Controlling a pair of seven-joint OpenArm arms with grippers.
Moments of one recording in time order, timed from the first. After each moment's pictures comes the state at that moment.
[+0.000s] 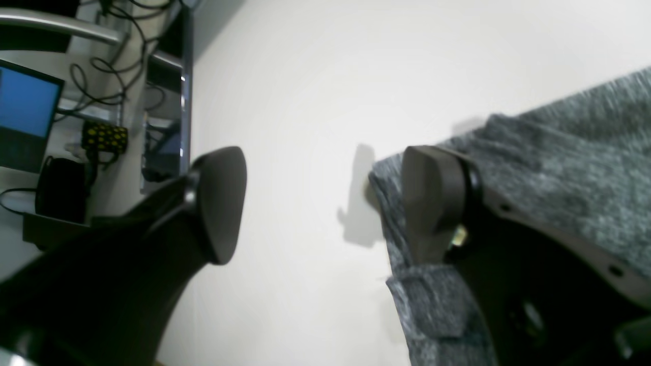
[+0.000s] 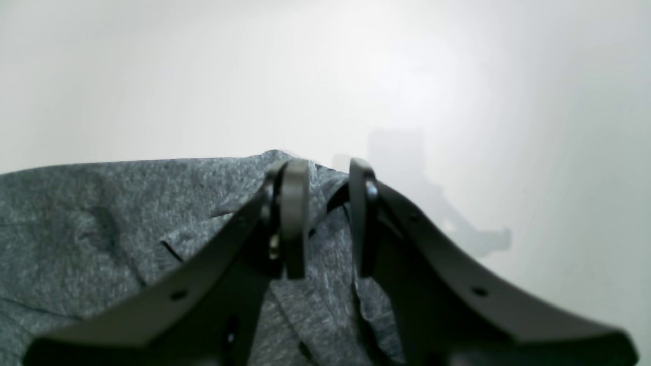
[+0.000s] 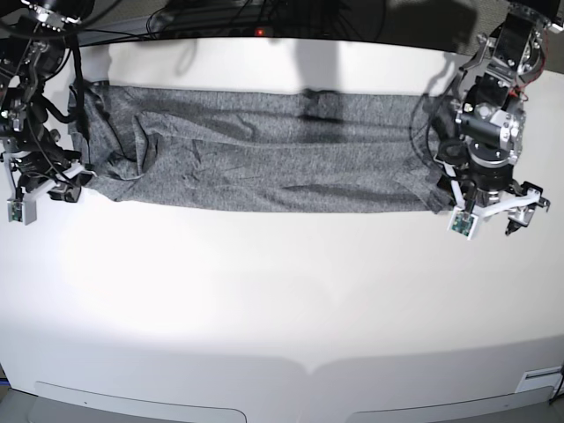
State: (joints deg) left arm 7.7 -25.3 16.9 104.6 19.4 9.0 48.2; right arm -9.1 17.4 33.2 100.6 24.0 24.1 -51.8
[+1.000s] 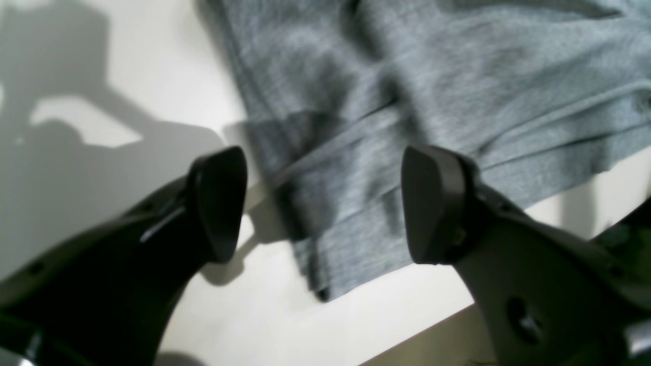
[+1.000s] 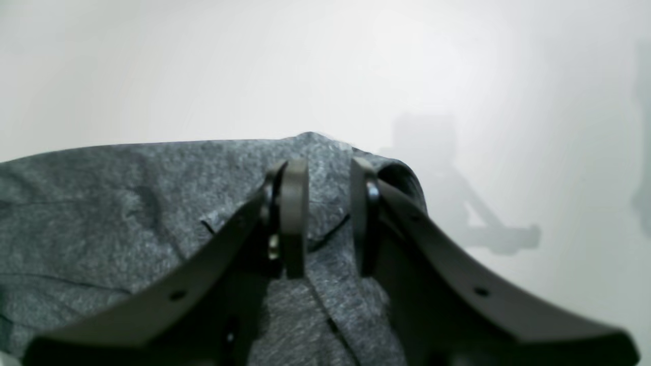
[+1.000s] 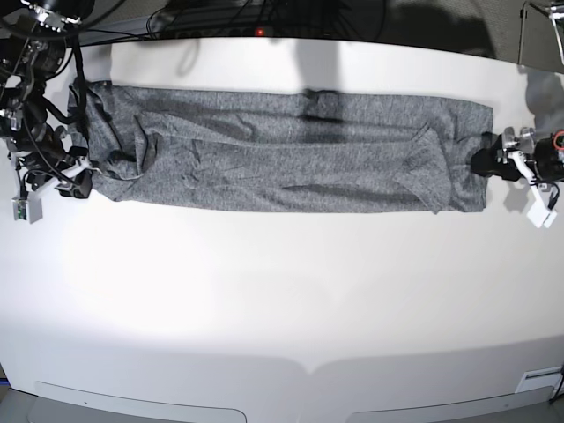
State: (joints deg) left arm -1.5 -31.6 -14.7 69.6 -54.9 -36.8 70.6; right arm -9.1 17.4 33.2 100.6 29.9 25.2 -56.6
